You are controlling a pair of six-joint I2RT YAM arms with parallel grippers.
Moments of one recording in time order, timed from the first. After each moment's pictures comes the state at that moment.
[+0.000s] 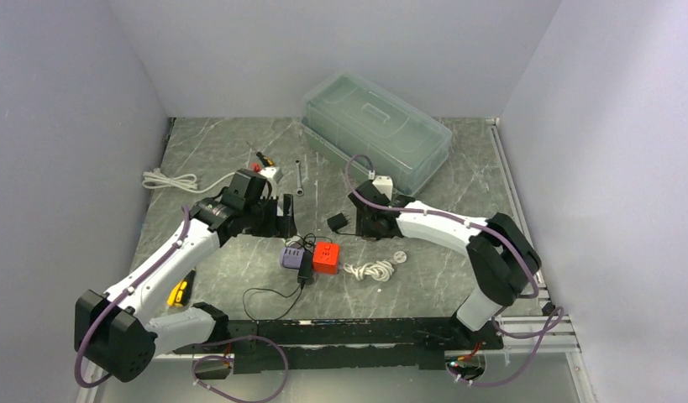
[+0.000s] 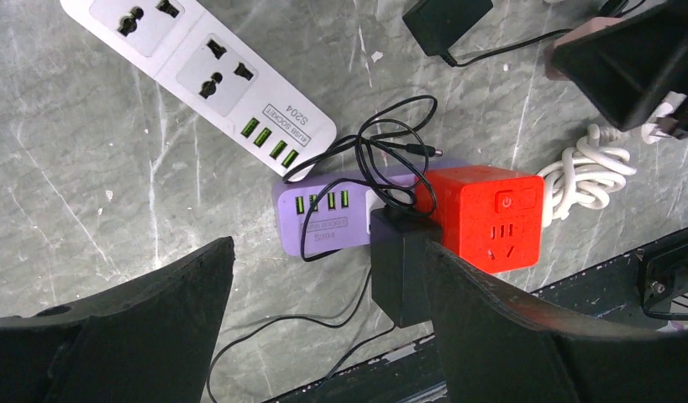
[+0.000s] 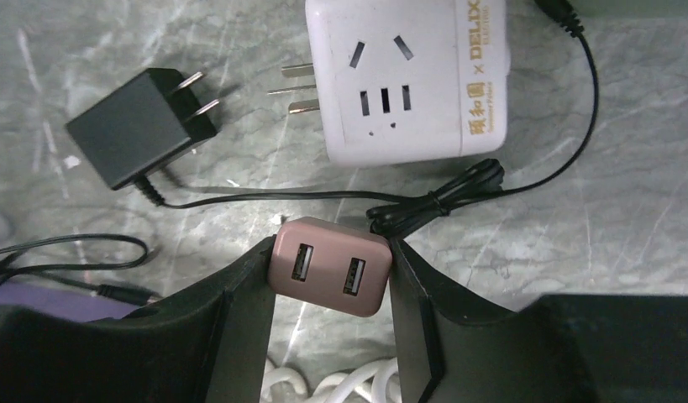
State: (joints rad) left arm -0.49 1.14 0.93 -0.70 0.09 -0.38; right arm 0.77 1.59 1.00 -0.48 0.34 0.74
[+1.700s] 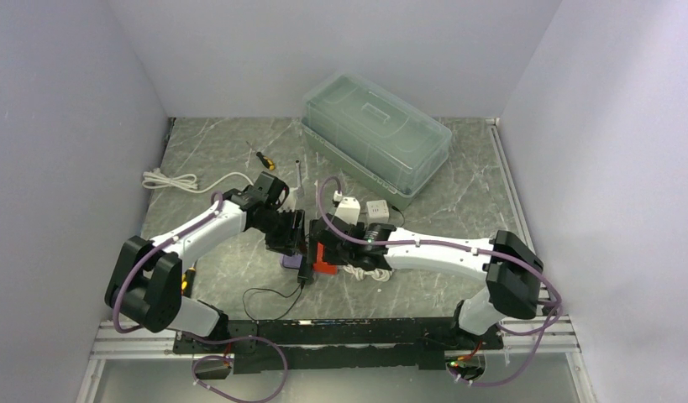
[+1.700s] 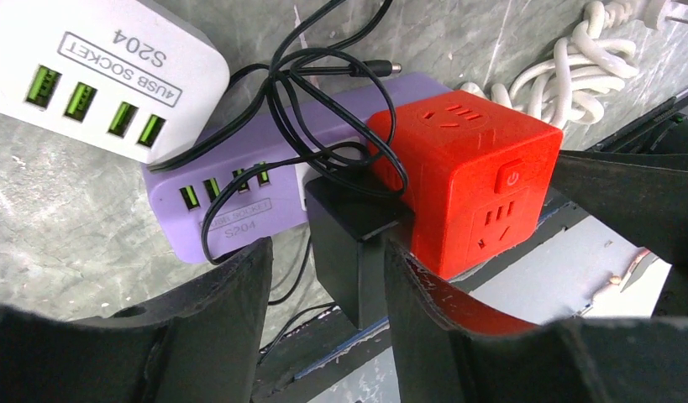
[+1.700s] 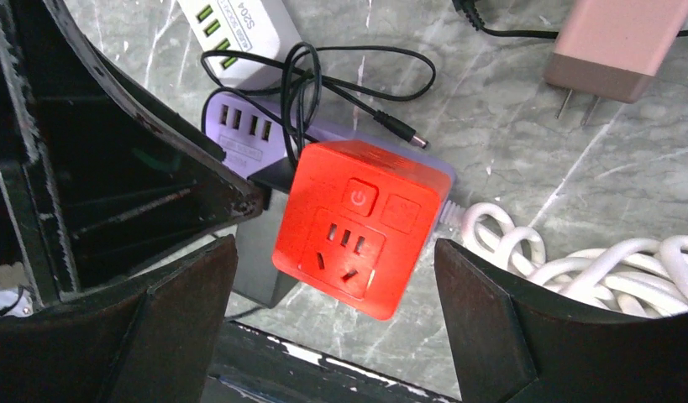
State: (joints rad) left arm -0.48 1.42 0.92 -0.69 0.41 -0.38; right arm 1.15 1.54 1.08 -0.48 0.35 1.03
